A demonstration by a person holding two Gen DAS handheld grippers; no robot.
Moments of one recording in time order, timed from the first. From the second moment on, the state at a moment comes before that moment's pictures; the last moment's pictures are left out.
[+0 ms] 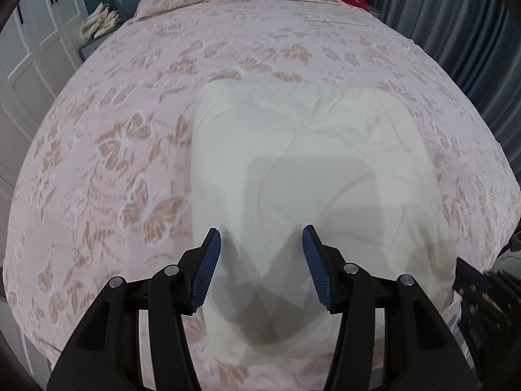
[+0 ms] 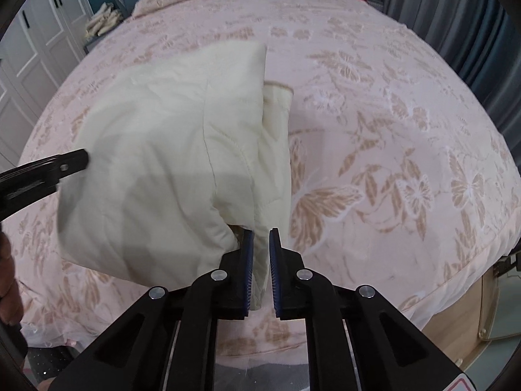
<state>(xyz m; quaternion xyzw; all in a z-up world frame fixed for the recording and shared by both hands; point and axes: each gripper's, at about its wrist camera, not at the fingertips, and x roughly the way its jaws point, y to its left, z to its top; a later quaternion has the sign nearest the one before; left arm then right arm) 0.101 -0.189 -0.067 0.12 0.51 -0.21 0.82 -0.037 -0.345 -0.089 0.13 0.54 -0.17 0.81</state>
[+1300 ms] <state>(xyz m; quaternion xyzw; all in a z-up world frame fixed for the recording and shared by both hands) 0.092 -0.190 -0.107 0.15 0.52 -0.21 0.82 0.010 -0.335 -0.152 0.13 0.59 -0.17 0.78</state>
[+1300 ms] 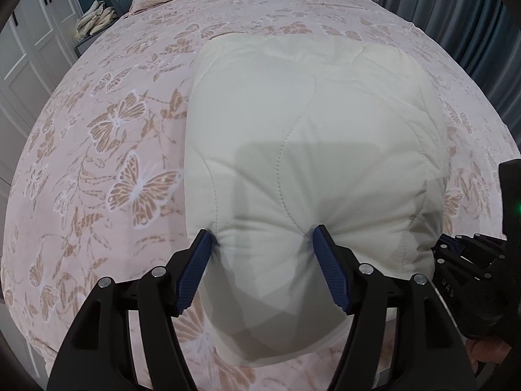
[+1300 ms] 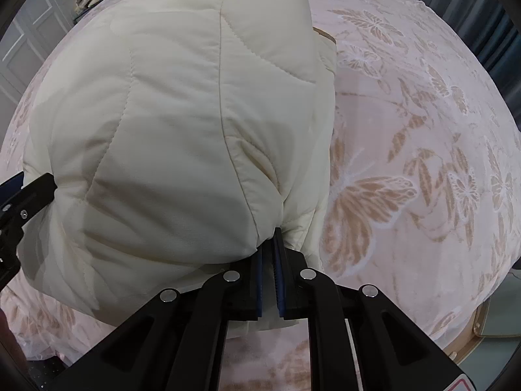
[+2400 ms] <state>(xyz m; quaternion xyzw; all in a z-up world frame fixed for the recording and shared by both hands) 0.128 -0.129 -0.079 0.01 0.56 -0.16 0.81 -0.024 -0.356 -0.029 0.24 0.44 -0.19 0.85</state>
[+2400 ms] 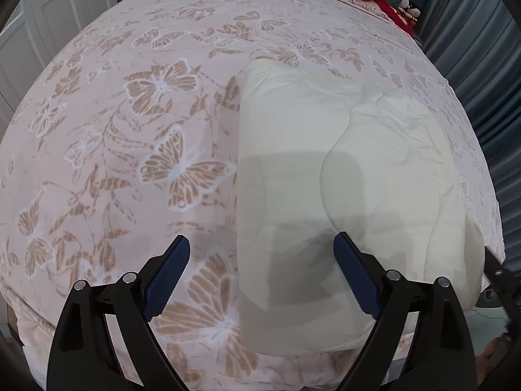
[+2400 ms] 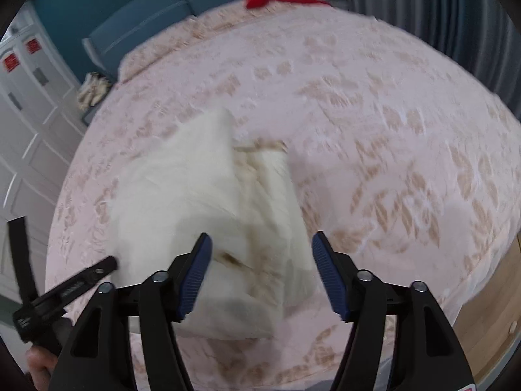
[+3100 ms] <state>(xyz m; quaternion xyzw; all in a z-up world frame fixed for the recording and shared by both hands) 0.138 -0.153 -0.103 0.00 0.58 -0.20 0.79 -0.010 -0.378 -0.146 0.30 0.53 -0.16 0.77</state>
